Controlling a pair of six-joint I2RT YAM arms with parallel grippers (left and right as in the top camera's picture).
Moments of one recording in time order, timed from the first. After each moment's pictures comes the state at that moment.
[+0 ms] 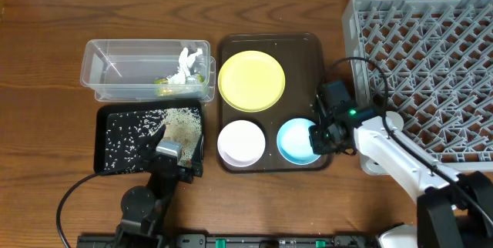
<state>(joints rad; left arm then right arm) -0.22 0.01 0.03 -0.13 0.05 0.02 0.40 1.56 0.87 -0.73 -0.07 0.26</state>
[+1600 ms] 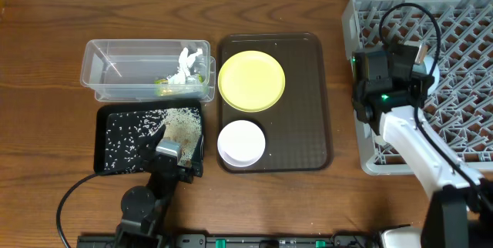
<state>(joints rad) -0.22 0.01 0.03 -0.13 0.05 0.02 0.20 1.56 0.95 -0.30 1.20 0.11</state>
